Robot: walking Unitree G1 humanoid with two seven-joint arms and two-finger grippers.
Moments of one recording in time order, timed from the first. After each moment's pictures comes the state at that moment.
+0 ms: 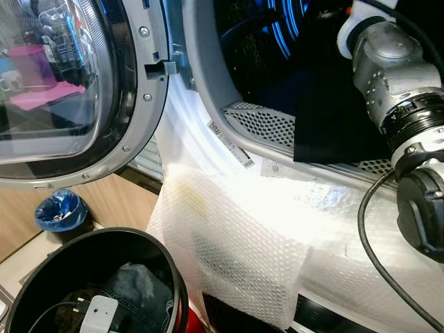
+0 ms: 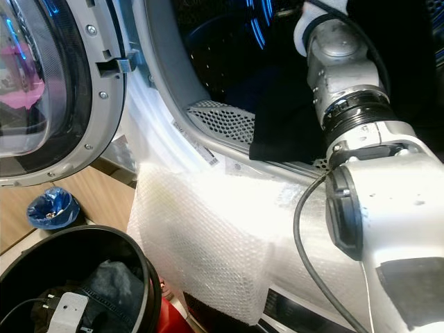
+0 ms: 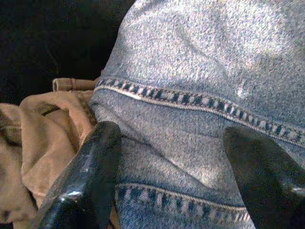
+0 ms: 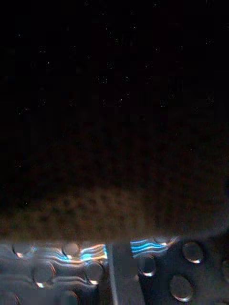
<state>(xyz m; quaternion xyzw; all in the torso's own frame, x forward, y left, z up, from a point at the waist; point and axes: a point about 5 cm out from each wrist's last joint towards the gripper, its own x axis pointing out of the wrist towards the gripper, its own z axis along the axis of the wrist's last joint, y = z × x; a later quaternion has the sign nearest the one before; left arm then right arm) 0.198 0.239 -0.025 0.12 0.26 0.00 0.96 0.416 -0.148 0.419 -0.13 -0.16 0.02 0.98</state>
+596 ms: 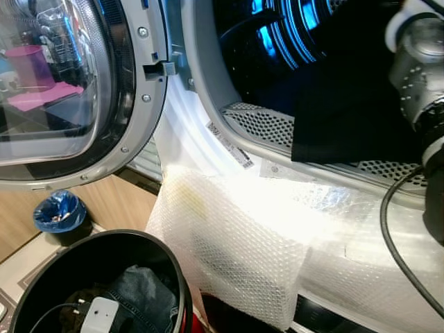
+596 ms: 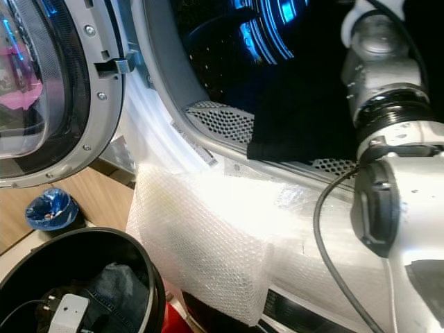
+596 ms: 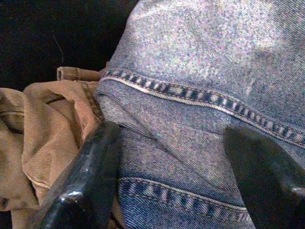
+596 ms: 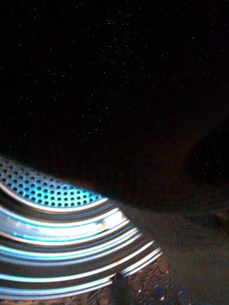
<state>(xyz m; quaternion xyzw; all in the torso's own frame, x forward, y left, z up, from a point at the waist) 0.192 0.239 -0.028 0.12 0.27 -0.01 0.95 0.406 -0.216 0.425 -0.06 -0.17 -0.17 0.97</state>
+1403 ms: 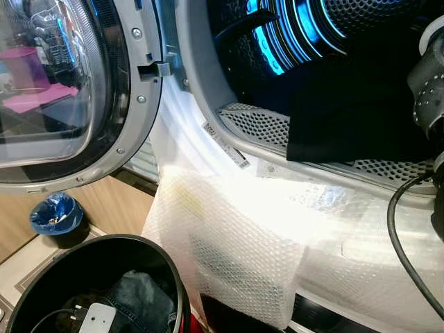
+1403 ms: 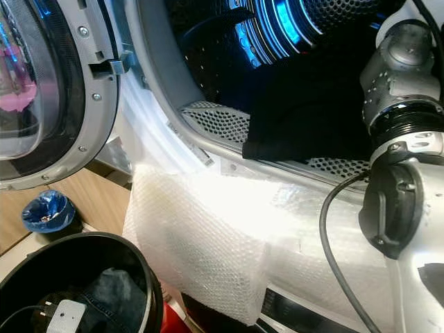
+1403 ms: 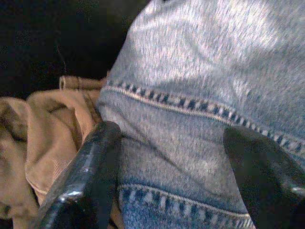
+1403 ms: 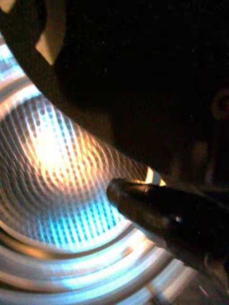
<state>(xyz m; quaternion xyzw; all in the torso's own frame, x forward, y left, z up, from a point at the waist) 0.184 0.240 -0.026 0.12 0.27 -0.02 0.96 0.405 -0.227 0.417 0.03 -0.19 -0.19 0.96</state>
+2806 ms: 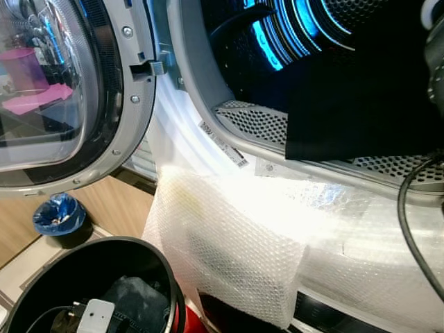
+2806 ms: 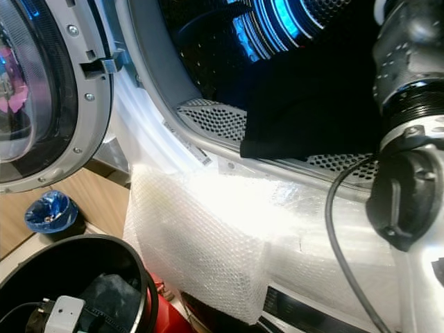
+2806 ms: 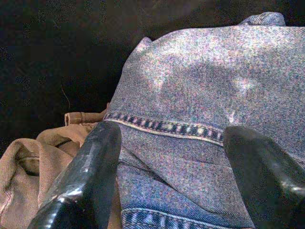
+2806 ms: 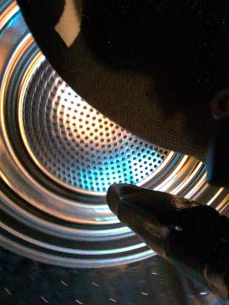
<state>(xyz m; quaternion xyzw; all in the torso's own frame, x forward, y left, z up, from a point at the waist) 0.188 0.239 -0.022 0.11 0.27 0.00 0.96 0.389 -0.231 0.460 -0.02 -0.25 -0.08 0.97</state>
